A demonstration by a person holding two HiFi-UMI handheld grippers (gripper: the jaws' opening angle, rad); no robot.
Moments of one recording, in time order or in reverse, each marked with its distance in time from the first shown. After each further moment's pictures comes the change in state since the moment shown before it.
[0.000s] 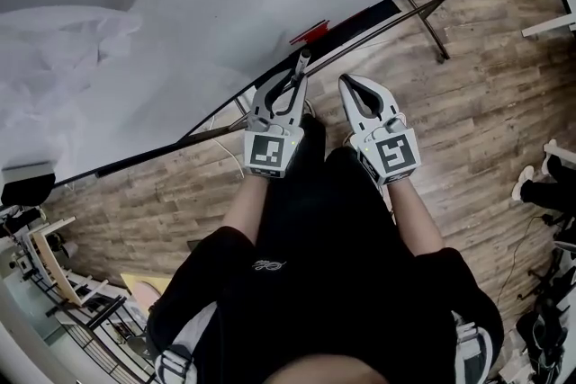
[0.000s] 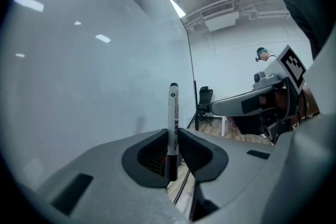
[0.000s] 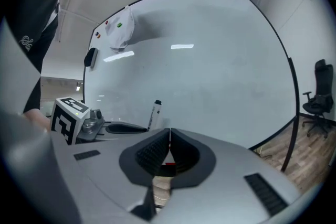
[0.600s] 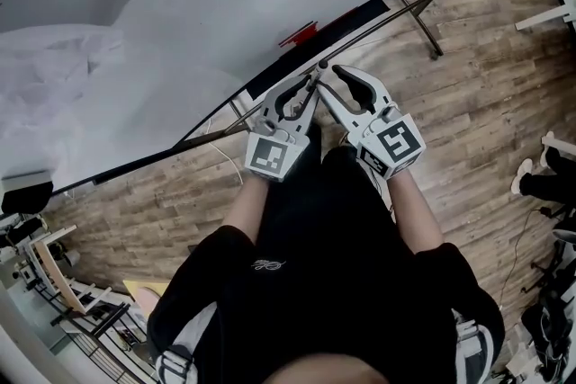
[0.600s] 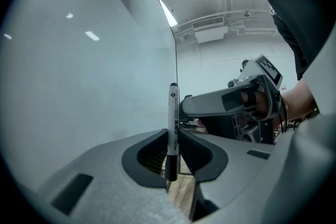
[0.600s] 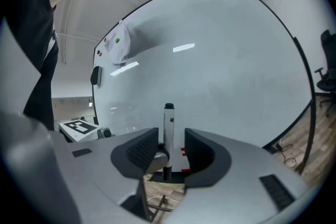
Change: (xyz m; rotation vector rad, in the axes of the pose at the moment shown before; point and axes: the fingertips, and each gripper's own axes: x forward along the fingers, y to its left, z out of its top) left arm 0.012 -0.048 0.018 -0.031 -0.085 -0.184; right arm 0.004 0.007 0.021 0.118 -0.033 0.156
